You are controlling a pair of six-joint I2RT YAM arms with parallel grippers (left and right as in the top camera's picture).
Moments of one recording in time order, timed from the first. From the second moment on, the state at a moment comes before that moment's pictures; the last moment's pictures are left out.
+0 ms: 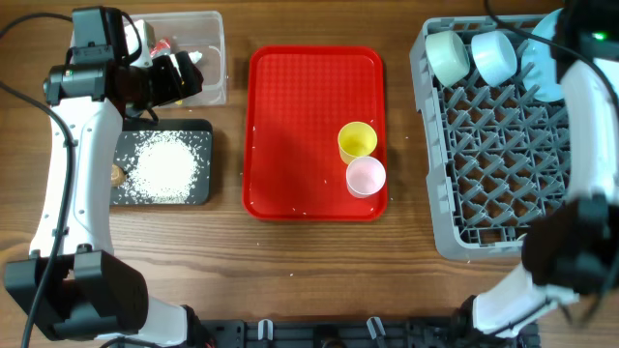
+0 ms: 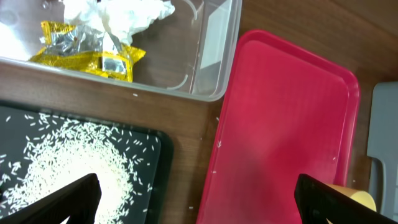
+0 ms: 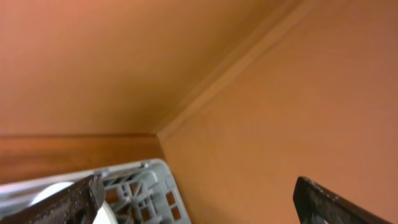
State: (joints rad) left arm 0.10 1.67 1.57 -0.94 0.25 -0.25; right arm -0.21 1.81 1.77 -0.17 0.53 -0.62
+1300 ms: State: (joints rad) left arm -0.57 2.04 1.57 -0.75 0.18 -0.19; right arm -0.18 1.61 1.78 -1.17 -0.14 0.12
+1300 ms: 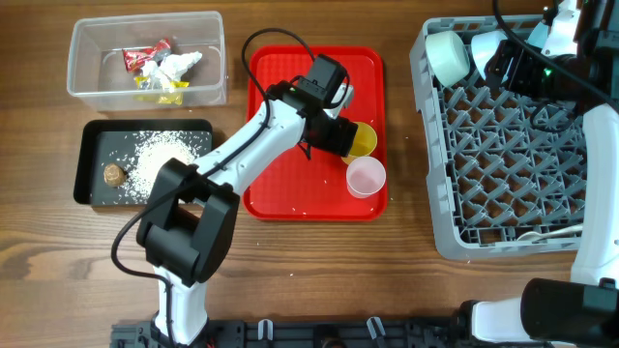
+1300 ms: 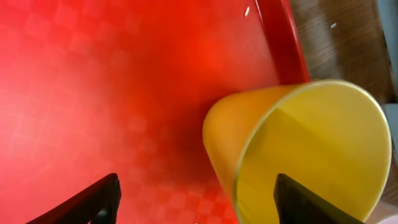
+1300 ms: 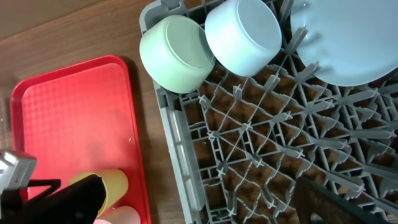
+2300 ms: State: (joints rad) left arm -0.18 1.90 1.69 -0.62 0.95 -0.35; right arm -0.06 1.90 1.45 -0.29 -1.34 0.12
